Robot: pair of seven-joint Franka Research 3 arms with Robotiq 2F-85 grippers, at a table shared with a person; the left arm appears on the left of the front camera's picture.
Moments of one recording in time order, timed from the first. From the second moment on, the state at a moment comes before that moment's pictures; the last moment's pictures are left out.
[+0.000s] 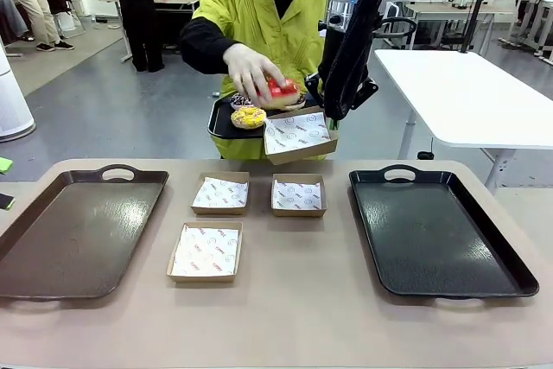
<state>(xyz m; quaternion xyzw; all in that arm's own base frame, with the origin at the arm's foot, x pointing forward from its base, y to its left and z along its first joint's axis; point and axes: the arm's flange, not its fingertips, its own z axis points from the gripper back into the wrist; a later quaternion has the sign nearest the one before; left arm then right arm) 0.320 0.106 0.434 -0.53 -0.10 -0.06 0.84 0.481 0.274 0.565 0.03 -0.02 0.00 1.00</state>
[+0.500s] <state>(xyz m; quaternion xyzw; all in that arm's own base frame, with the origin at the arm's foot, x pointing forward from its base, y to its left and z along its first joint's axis) 0.320 0.106 0.434 -0.53 -0.10 -0.06 0.84 0.481 0.273 0.565 0.03 -0.02 0.00 1.00</state>
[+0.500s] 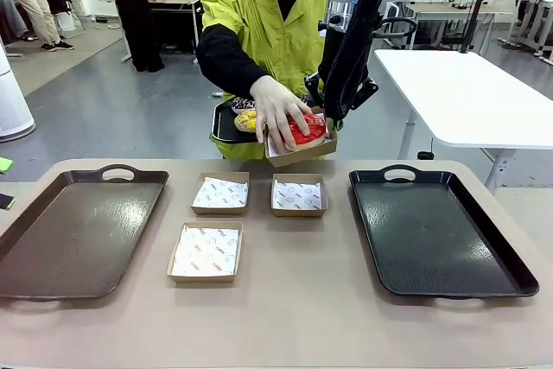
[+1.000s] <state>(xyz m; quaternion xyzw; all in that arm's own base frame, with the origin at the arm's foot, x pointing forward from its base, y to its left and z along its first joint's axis) 0.320 0.106 0.434 -0.53 -0.10 -0.06 0.84 0.482 0.274 0.565 0.03 -0.02 0.00 1.00</state>
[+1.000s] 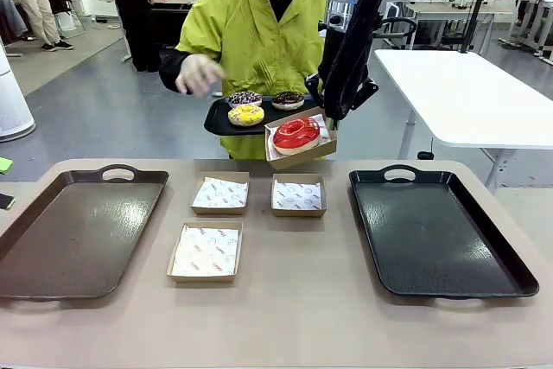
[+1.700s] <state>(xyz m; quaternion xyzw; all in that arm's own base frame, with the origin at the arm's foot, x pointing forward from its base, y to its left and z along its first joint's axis) 0.355 0.002 0.495 -0.40 0.02 -0.12 0.91 0.484 0.114 0.563 0.05 0.00 0.04 1.00</state>
